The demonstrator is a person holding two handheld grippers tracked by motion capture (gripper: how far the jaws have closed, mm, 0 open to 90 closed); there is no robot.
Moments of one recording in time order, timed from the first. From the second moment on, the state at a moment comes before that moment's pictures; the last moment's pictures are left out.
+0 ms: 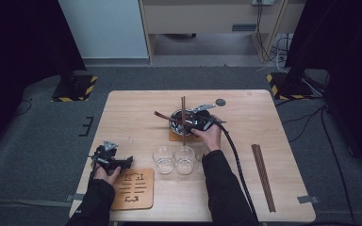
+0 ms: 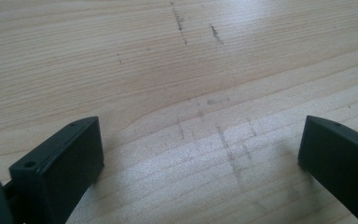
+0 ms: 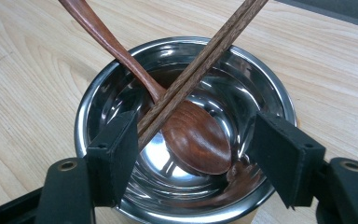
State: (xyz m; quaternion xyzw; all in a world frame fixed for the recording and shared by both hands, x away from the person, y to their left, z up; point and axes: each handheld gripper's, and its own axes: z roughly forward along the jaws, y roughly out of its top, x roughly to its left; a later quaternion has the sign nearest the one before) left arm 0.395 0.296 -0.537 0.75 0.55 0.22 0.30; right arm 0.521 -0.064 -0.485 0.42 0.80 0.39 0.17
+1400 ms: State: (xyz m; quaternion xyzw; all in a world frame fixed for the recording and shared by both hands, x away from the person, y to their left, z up) left arm 0.395 0.296 -0.537 0.75 0.55 0.22 0.30; right arm 0.517 -0.063 -0.486 0.41 0.81 0.39 0.17
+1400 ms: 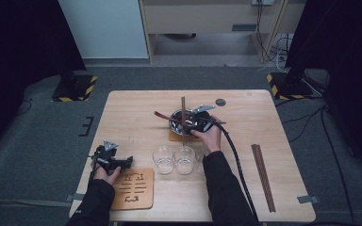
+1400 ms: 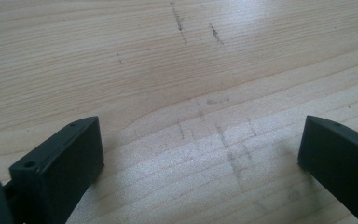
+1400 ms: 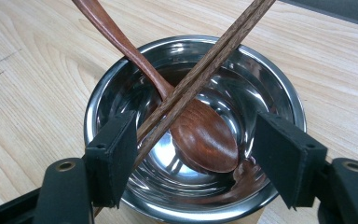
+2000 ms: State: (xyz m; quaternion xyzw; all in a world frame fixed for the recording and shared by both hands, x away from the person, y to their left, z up) left arm 0.395 0.296 -0.537 0.75 0.55 0.22 0.30; right arm 0.516 -0.066 -0.487 0.41 0.80 0.39 0.17
